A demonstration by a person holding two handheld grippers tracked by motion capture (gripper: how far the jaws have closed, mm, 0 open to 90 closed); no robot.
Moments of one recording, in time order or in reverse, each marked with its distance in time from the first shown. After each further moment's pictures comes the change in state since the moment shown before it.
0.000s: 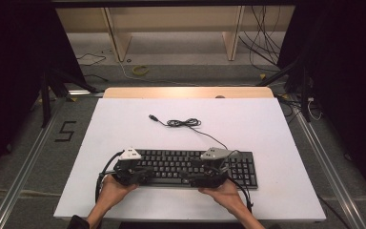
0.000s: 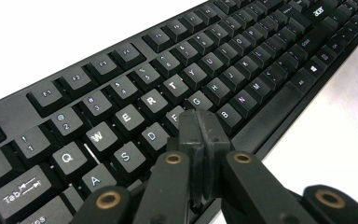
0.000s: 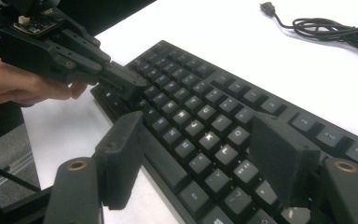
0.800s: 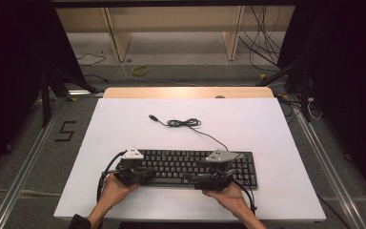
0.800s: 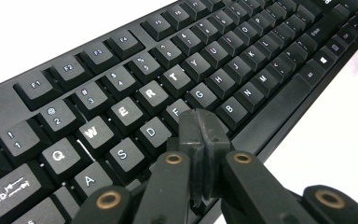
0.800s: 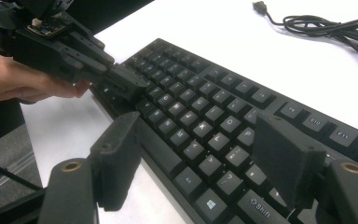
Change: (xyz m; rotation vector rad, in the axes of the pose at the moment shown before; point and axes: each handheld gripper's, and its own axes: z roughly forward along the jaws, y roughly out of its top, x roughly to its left) left arm 0.001 0.000 0.007 0.045 -0.004 -0.007; right arm -0.002 -0.008 -0.010 -0.012 -0.011 0.008
